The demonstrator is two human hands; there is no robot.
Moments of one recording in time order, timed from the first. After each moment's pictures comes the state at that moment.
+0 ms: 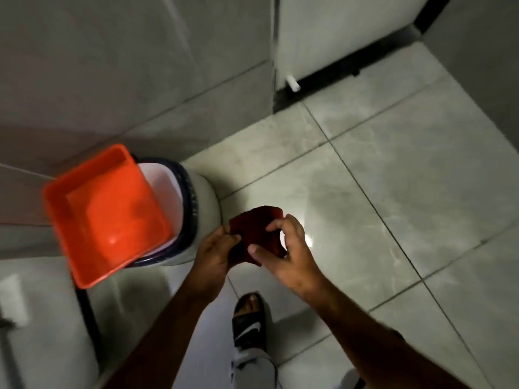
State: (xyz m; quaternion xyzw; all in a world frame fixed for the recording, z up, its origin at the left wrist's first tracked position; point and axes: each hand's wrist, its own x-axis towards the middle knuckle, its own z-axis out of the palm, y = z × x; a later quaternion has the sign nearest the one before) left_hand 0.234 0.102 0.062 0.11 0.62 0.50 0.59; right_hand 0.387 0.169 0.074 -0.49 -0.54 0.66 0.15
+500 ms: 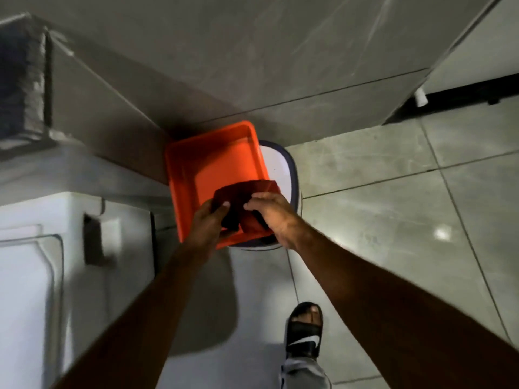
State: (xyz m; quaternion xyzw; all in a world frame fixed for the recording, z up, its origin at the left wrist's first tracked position) left_hand 0.003 0.007 0.026 -0.06 0.73 0.52 0.44; right_hand 0.097 0.123 0.019 -0.48 -0.43 0.77 -0.02
